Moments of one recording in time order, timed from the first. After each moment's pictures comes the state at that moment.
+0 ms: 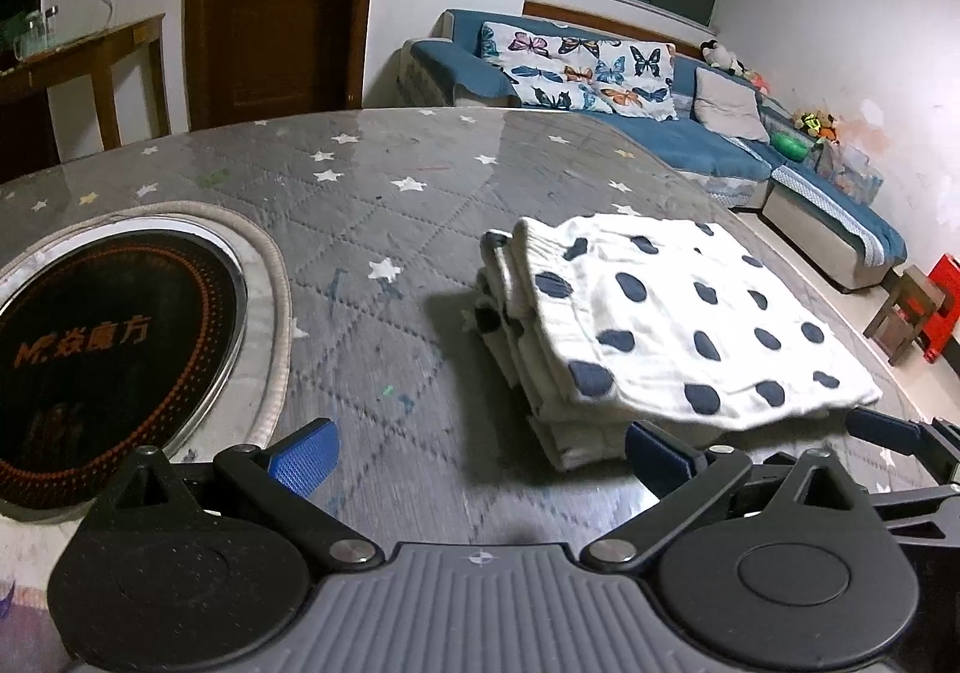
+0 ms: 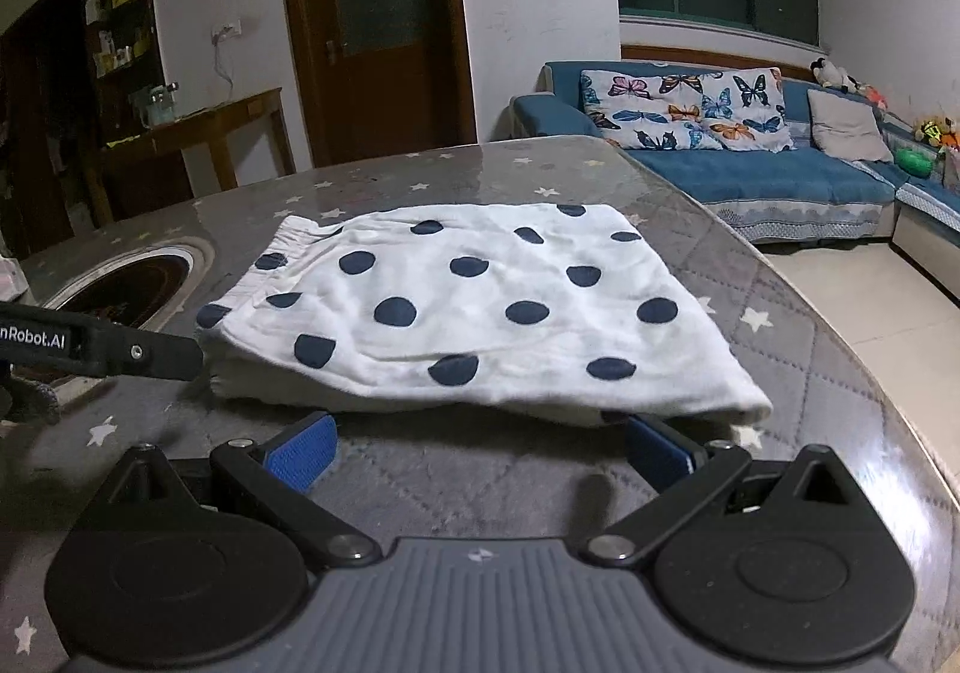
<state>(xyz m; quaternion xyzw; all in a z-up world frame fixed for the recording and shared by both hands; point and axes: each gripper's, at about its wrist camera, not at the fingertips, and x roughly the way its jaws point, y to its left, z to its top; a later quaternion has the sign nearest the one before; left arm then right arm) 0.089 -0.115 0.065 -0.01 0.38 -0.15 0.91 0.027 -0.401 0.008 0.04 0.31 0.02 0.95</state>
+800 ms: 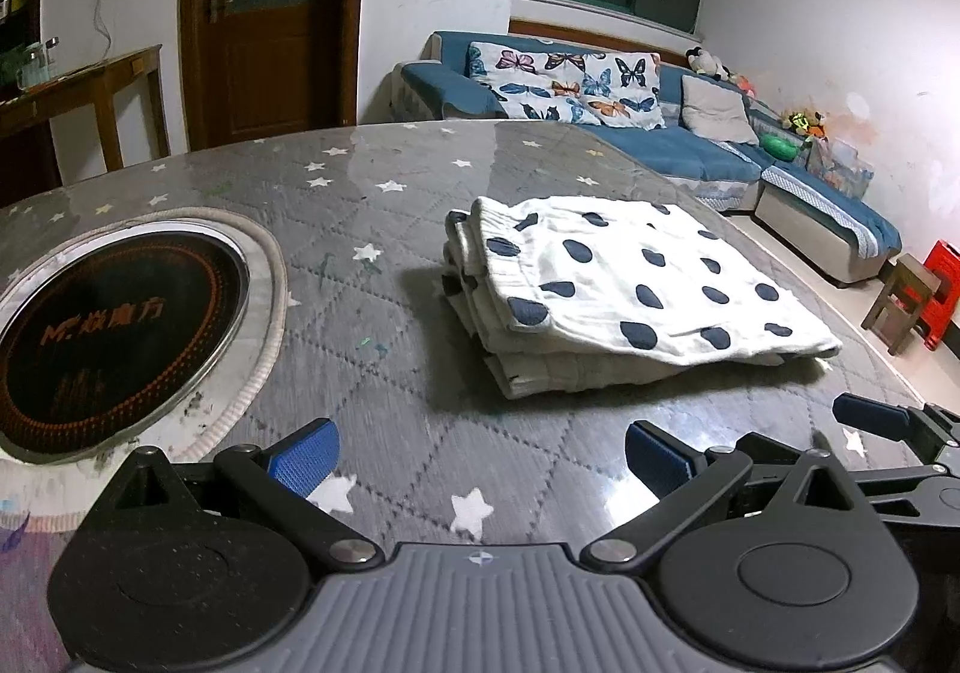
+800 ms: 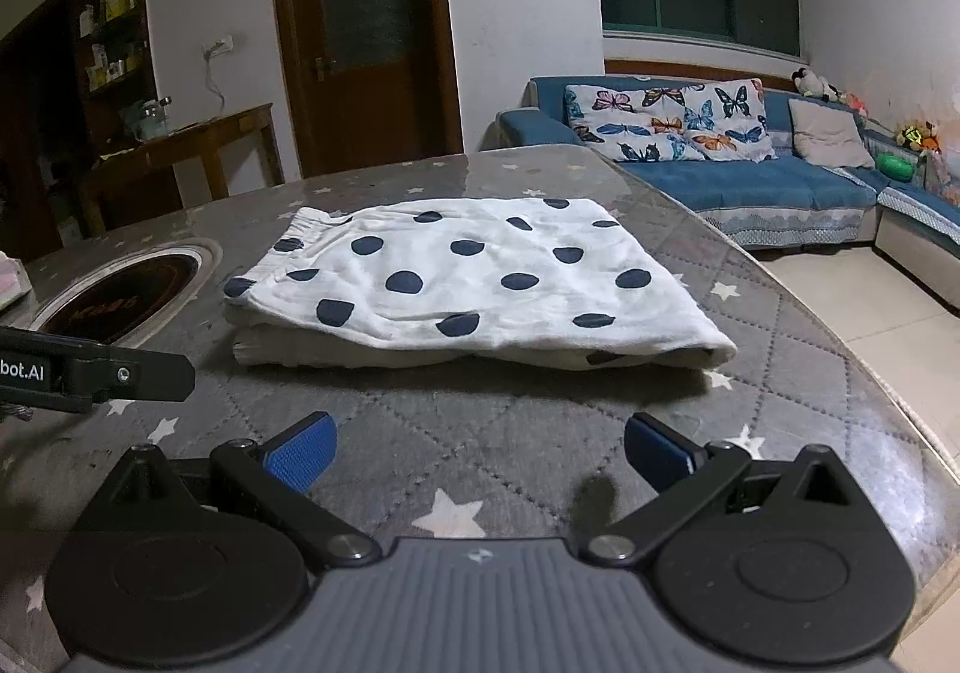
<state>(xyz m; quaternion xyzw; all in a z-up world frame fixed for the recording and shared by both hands) 0.043 -0.120 0.068 0.00 0.35 -0.16 0.92 -0.012 -0.395 0.006 0.05 0.29 0.01 0.96</state>
